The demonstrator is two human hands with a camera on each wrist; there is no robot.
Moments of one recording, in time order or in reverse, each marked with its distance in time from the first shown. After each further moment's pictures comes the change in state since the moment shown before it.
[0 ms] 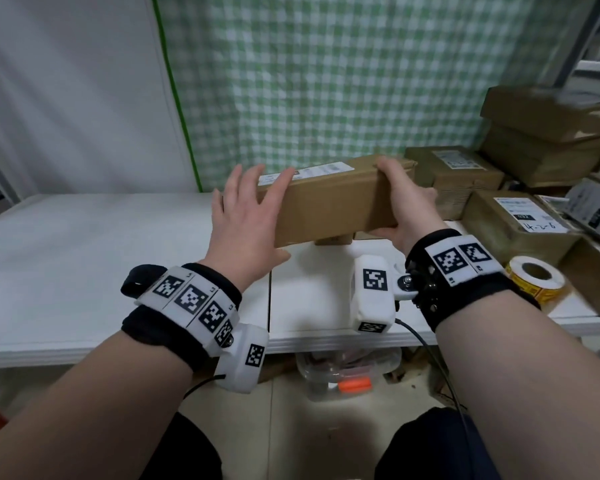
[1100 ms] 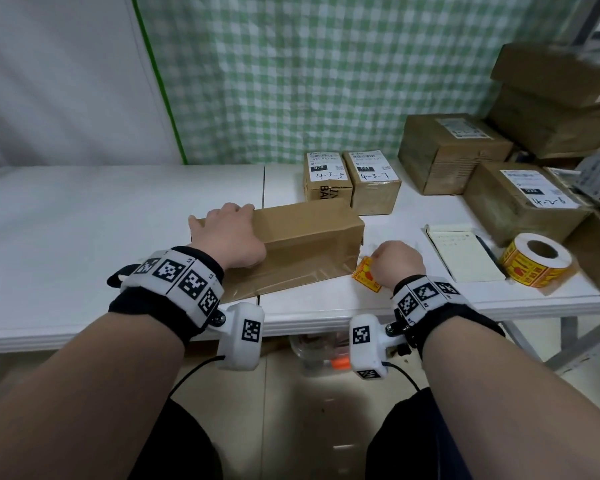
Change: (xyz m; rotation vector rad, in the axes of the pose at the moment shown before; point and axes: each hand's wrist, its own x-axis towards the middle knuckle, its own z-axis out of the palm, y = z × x) left_hand 0.013 -0.019 0.045 -0.017 -0.544 -0.300; right_hand 0.063 0.128 -0.037 -1.270 -0.028 -0.116
